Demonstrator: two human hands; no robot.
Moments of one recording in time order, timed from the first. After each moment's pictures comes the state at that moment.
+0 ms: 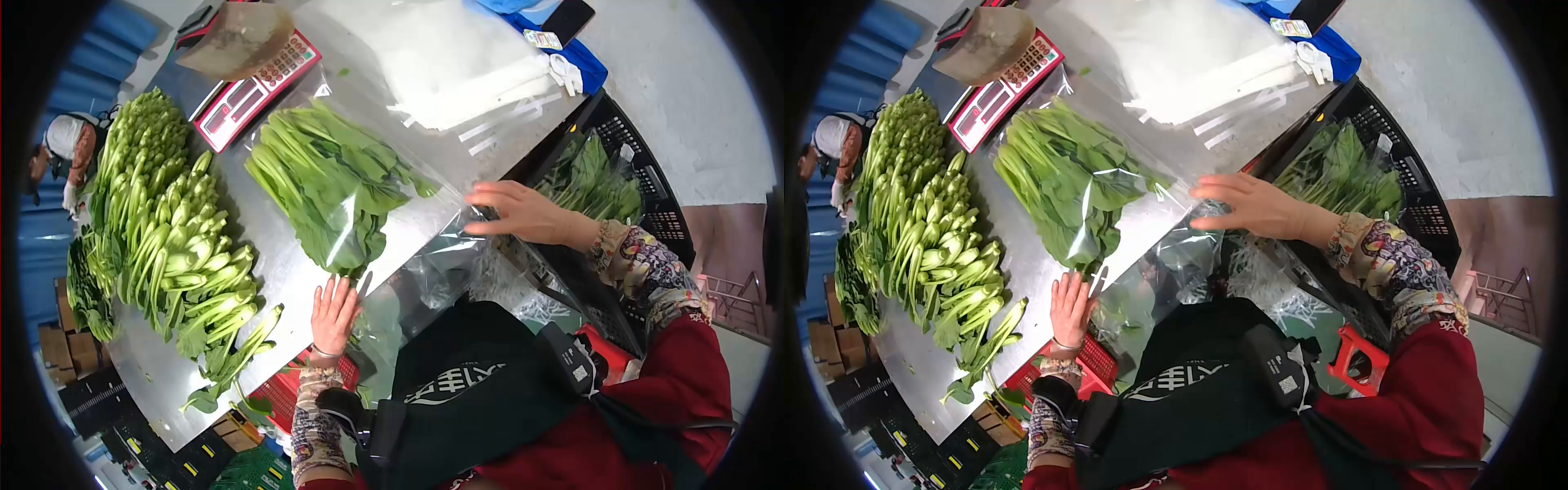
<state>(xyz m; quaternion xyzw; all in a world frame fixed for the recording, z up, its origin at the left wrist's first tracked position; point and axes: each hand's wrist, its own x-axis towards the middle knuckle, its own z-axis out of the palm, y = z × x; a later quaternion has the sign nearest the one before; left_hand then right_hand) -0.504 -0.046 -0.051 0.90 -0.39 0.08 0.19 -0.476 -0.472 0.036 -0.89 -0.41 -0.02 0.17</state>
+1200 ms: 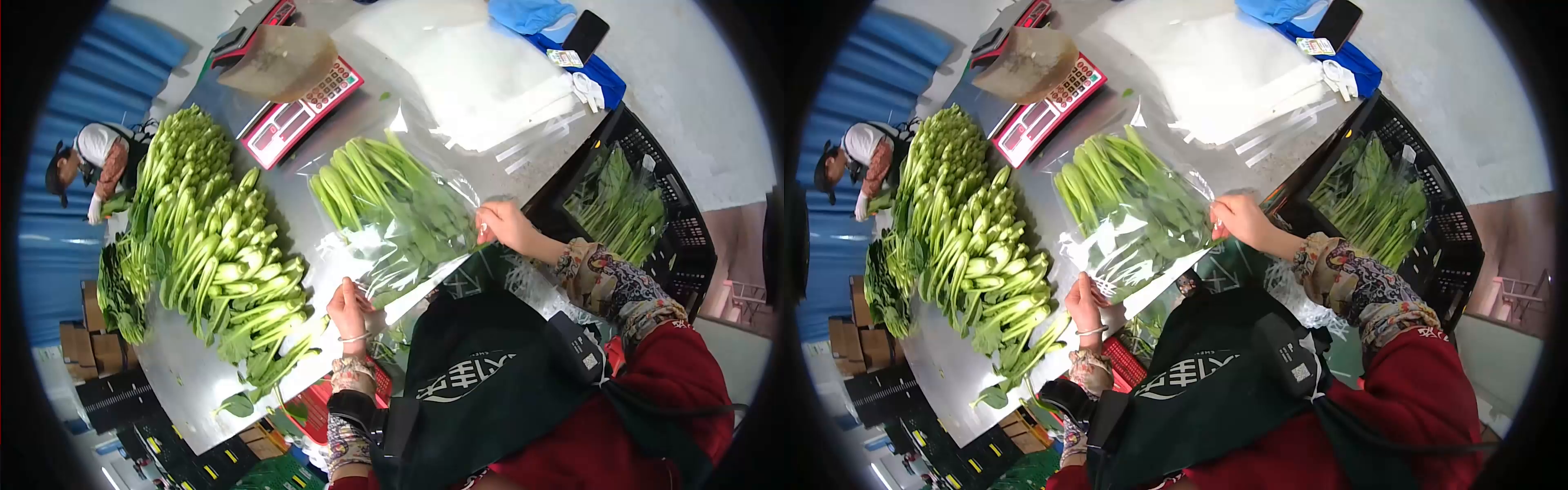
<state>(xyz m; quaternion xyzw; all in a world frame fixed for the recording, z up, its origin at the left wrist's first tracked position) -0.452 -0.043 -0.020 0.74 0.16 -0.10 0.64 -0.448 -0.388 -0.016 -0.72 0.11 0.14 0.67</state>
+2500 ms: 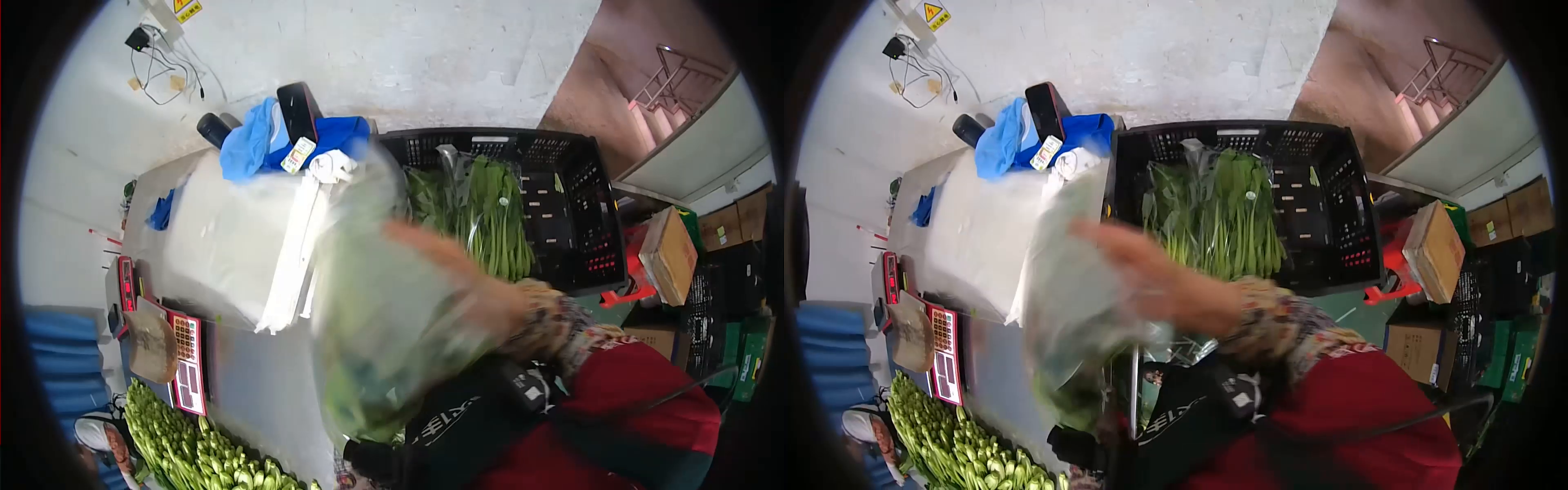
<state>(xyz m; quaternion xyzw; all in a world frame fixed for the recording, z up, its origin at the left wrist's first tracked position) -0.473 -0.332 -0.041 0.73 -0.12 -0.28 0.60 -0.562 -0.549 0.158 -0.41 0.13 -0.18 0.88</state>
